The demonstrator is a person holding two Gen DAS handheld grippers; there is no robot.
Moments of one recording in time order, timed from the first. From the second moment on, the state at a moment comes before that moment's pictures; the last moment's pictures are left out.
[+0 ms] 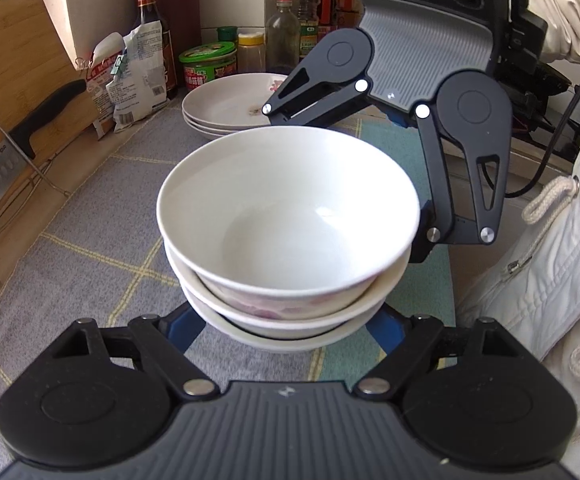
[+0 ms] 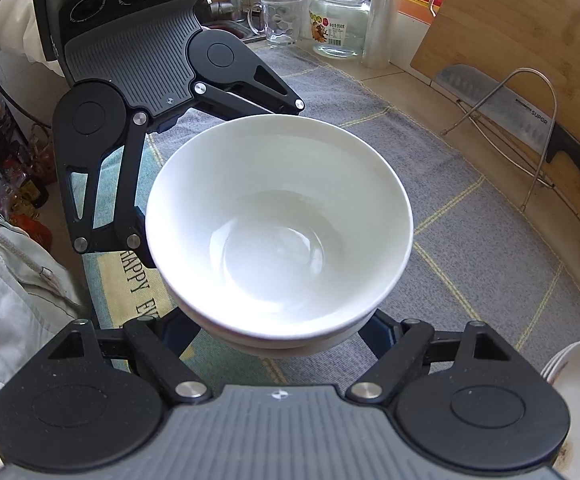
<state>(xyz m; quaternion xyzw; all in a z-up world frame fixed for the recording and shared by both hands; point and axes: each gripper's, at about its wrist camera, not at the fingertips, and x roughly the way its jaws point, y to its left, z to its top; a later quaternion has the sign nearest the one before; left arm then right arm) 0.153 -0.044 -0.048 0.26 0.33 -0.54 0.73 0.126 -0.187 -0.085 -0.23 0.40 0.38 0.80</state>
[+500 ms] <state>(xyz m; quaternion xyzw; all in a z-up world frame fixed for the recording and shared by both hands) 0.160 -0.144 -0.036 0.26 0.31 -0.53 0.74 0.128 -0.286 -0.063 -0.26 0.39 0.39 0.79</state>
